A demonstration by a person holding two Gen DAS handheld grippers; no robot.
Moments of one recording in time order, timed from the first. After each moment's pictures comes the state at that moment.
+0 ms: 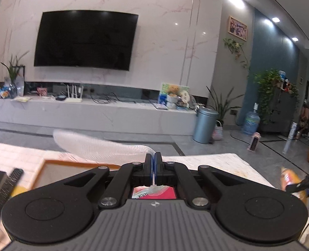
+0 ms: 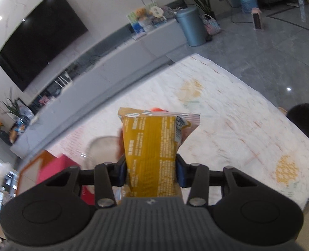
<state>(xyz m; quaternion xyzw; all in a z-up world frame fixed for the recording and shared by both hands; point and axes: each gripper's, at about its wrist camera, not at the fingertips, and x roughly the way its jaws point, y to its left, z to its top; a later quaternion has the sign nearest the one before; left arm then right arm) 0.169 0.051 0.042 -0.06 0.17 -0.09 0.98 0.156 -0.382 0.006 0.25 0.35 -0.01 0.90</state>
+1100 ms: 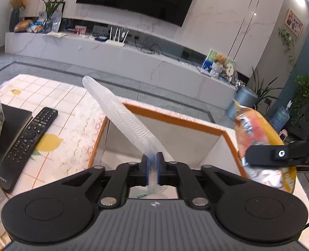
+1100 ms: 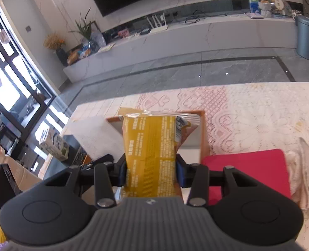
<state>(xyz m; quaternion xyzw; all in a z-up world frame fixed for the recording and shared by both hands) 0.236 0.175 -0.037 -0.15 0.31 -0.01 0.94 0.274 -0.024 0.013 0.09 0.42 0.22 0.88</state>
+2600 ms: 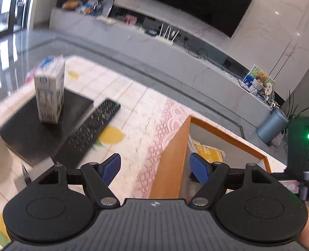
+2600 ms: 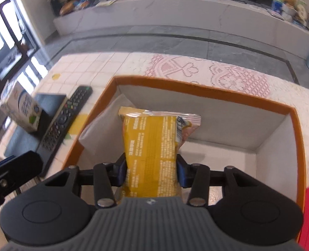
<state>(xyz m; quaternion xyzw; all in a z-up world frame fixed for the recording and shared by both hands) 0.212 0.261 -0.024 -0.24 0.34 0.09 0.90 0.332 0.123 -0.074 -0.06 0.48 0.21 0.85</state>
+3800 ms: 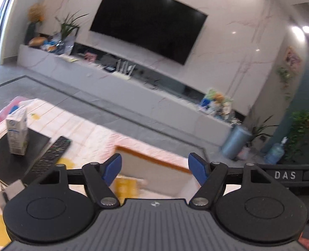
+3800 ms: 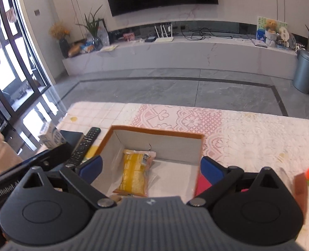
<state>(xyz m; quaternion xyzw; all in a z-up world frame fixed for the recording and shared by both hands) 0.161 0.172 0.055 -0.20 0.22 0.00 0.96 0.246 -0.017 0.063 0.01 0.38 0.21 0.90</state>
